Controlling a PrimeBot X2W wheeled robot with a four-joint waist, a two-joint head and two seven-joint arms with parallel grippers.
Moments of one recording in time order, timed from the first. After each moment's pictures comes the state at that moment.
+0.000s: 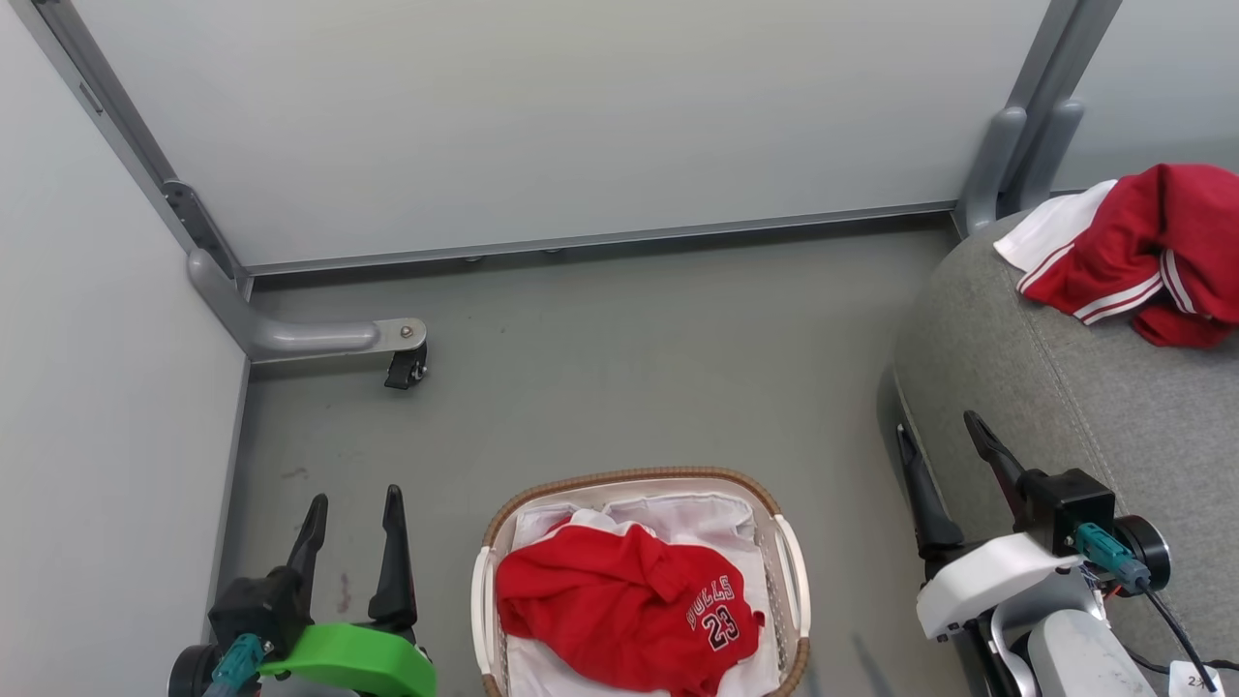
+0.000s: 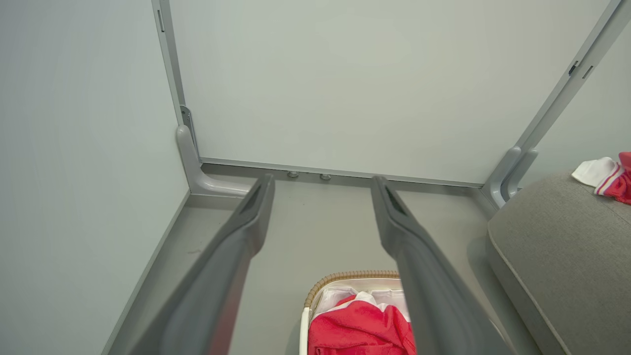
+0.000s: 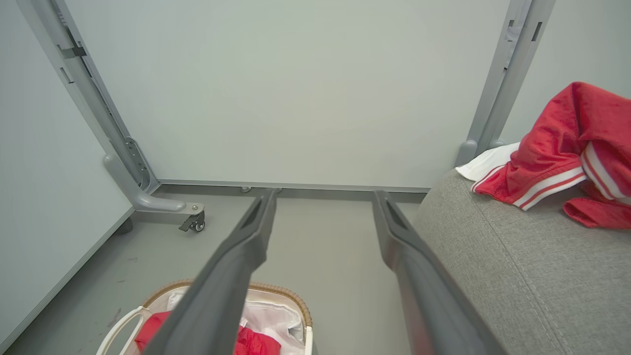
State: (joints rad) left arm -0.03 0.05 -0.11 0.30 -0.29 -0.08 -0.26; right arm -0.16 -0.05 0.03 0.33 0.11 0.13 -0.26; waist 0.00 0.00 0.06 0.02
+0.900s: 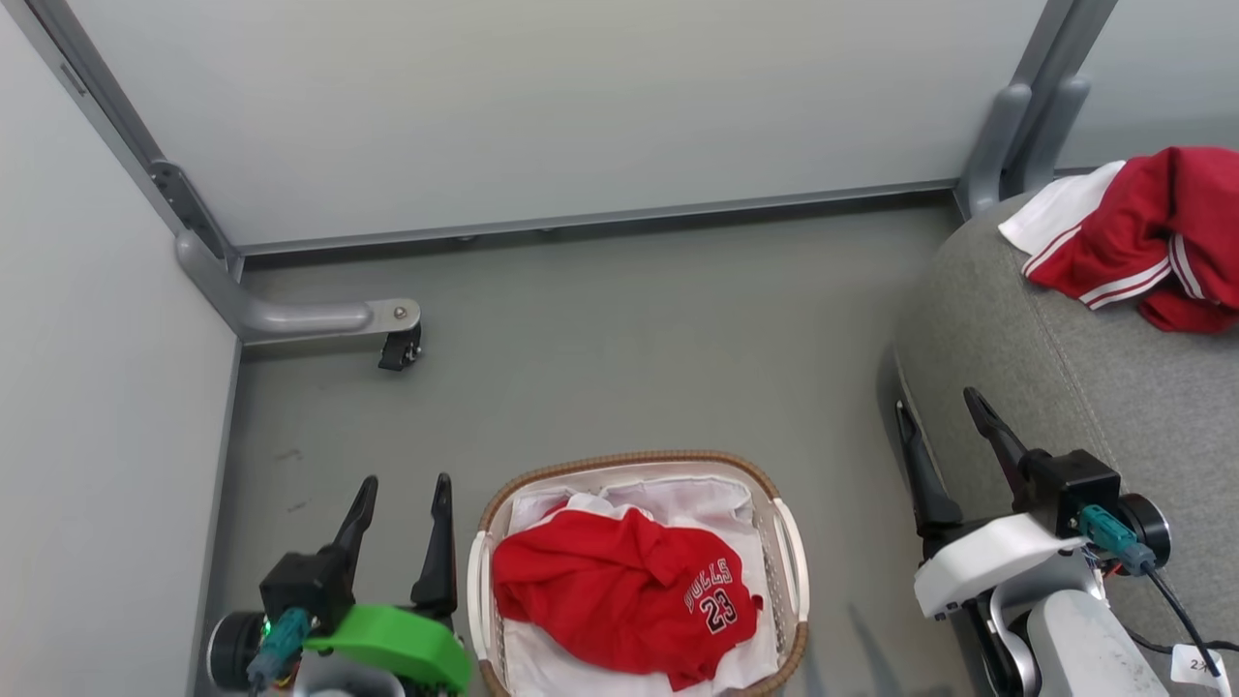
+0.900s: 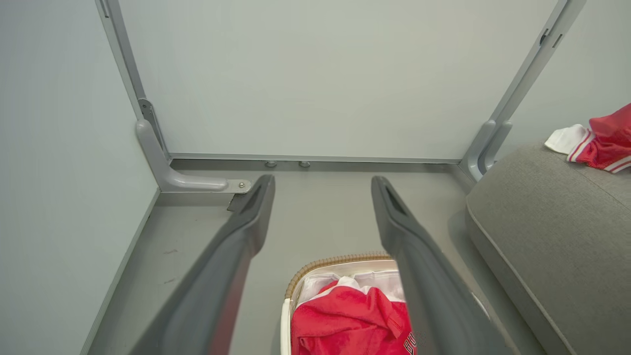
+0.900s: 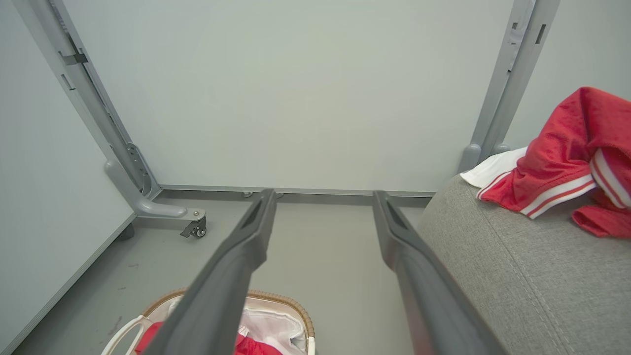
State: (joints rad) left arm -0.07 0.05 -0.18 0.34 -0.26 -0.10 -0.26; right arm -0.18 -0.05 0.03 0.31 0.12 0.13 -0.26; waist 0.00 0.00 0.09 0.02
